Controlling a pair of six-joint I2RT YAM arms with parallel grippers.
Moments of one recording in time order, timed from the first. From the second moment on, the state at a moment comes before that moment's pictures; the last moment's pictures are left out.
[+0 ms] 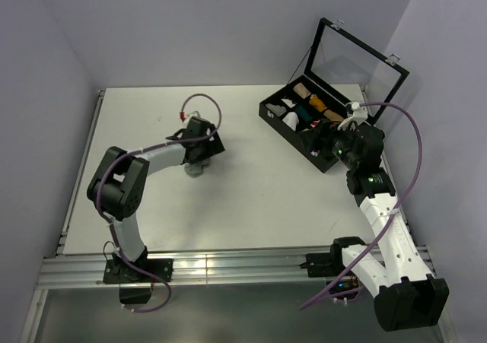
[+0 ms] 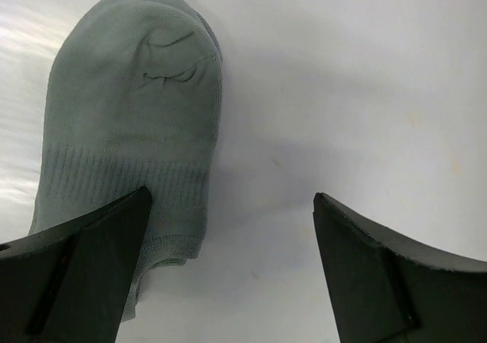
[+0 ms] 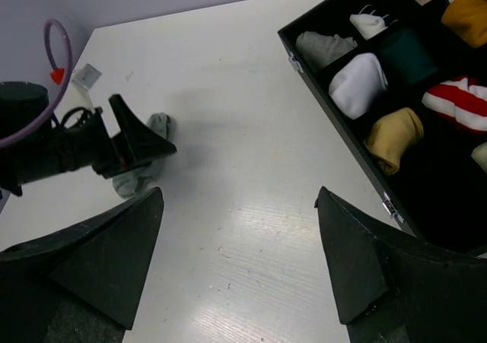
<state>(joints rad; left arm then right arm) -0.43 1.86 1.13 -0.11 -0.15 -0.77 0.06 0.87 0.77 -0.14 -0.33 0.37</state>
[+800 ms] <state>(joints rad) -0.82 1.61 1.18 -0.31 -0.12 -0.79 0.17 0.87 0.77 -0.16 -0.28 0.30</state>
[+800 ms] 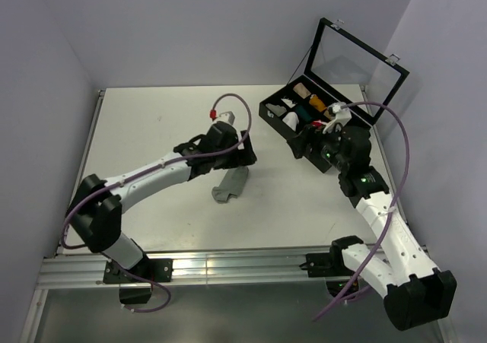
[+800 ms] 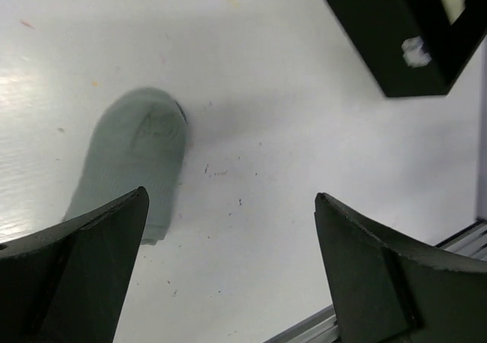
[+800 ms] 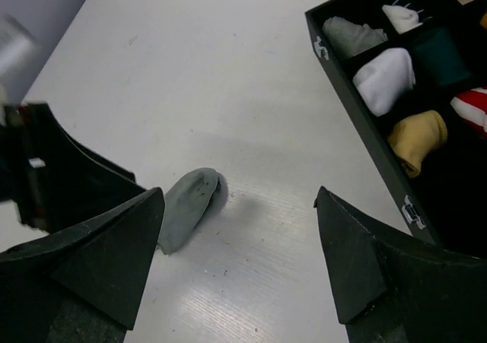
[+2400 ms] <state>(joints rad) -0.10 1.06 0.78 -0.43 0.01 -0.59 1.16 1.86 1.08 -0.09 0.37 -0.06</state>
